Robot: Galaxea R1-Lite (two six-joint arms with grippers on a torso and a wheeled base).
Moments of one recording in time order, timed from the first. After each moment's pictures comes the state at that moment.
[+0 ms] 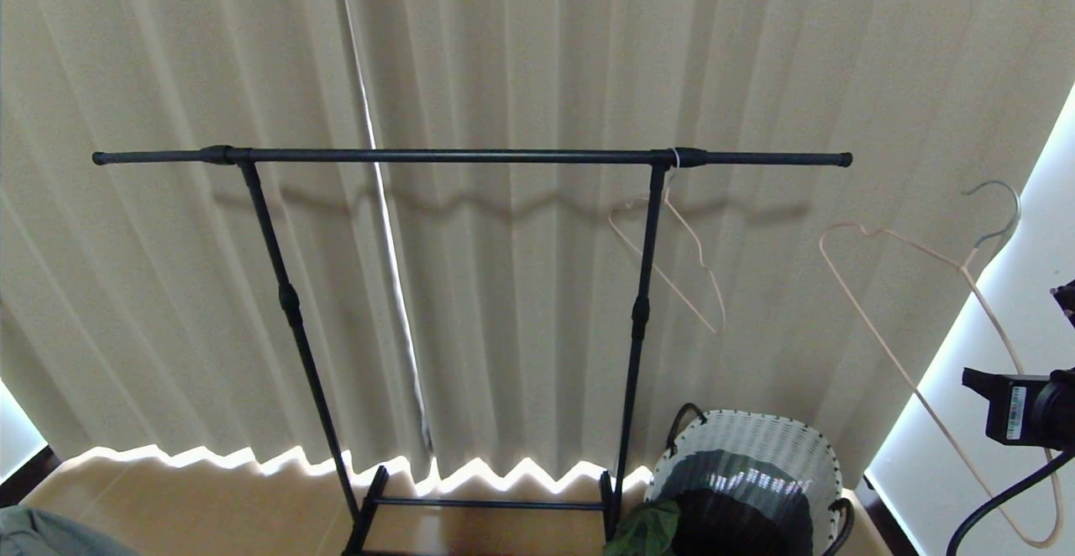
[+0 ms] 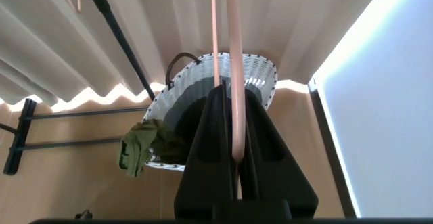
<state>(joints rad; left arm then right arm) -0.14 0.44 -0.21 -0.10 0.13 0.20 -0.12 1.29 -0.43 -0.36 -0.03 0.05</state>
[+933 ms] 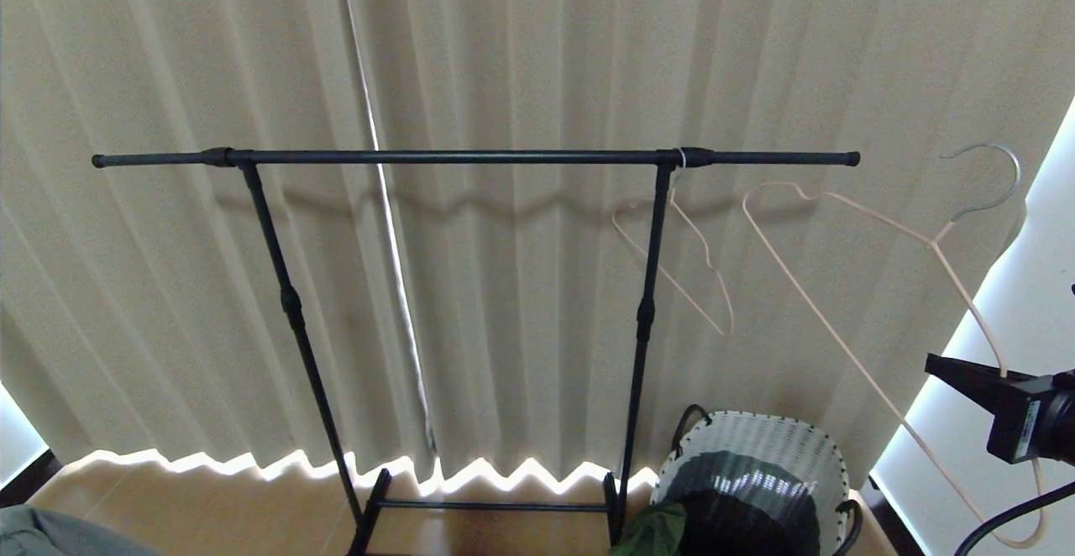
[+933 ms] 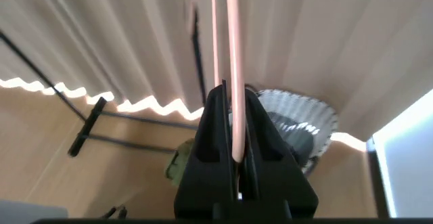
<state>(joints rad) -0.14 0.44 -0.21 -0.10 0.13 0.21 -0.01 1.17 -0.38 -0.43 0.18 0.05</state>
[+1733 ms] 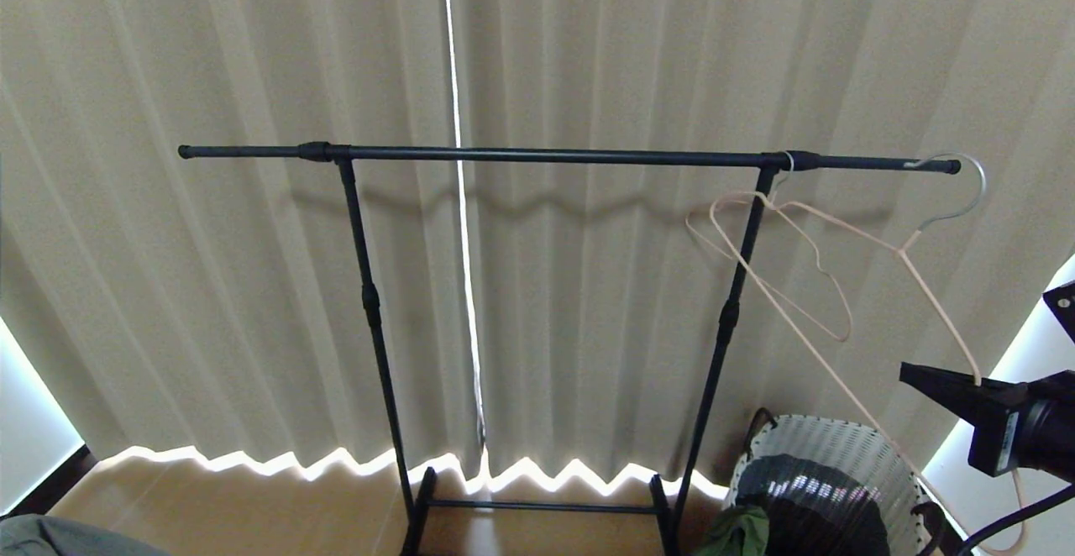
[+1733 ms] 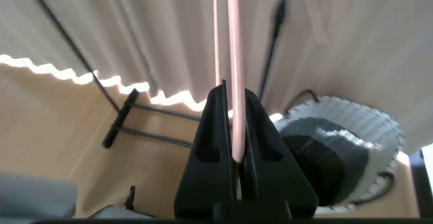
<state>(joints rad) -0.14 0.43 -0.18 -0.10 0.13 0.24 0.05 1.18 -0.37 -0.43 0.18 0.05</state>
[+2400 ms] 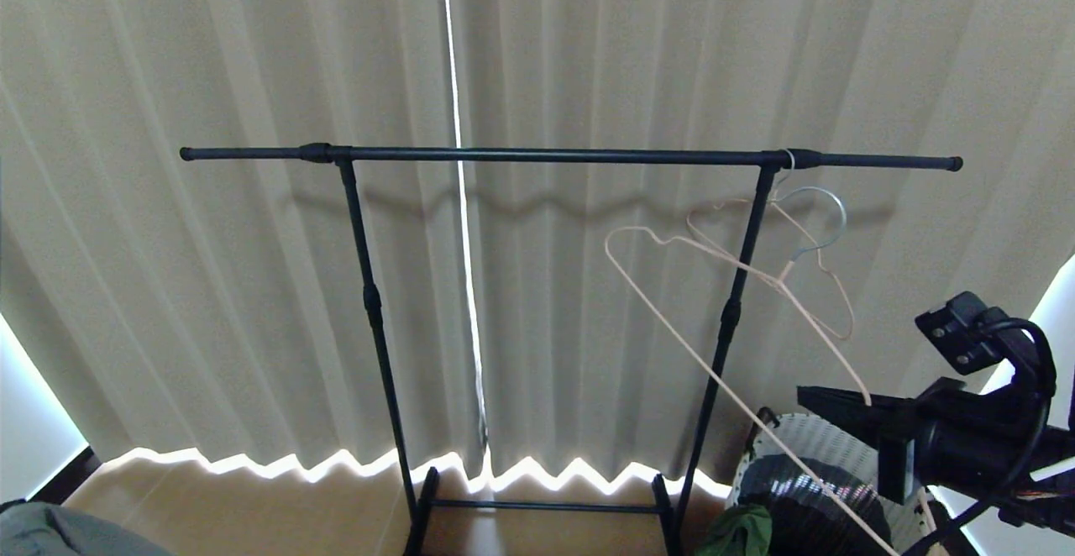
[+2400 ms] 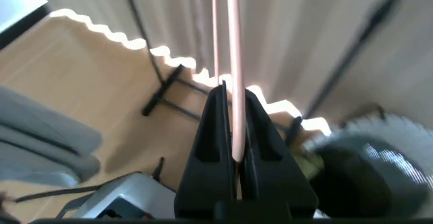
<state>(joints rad) -0.14 0.50 -0.25 -0.09 0.10 0.34 0.33 1.34 -0.36 -0.56 0.18 0.05</state>
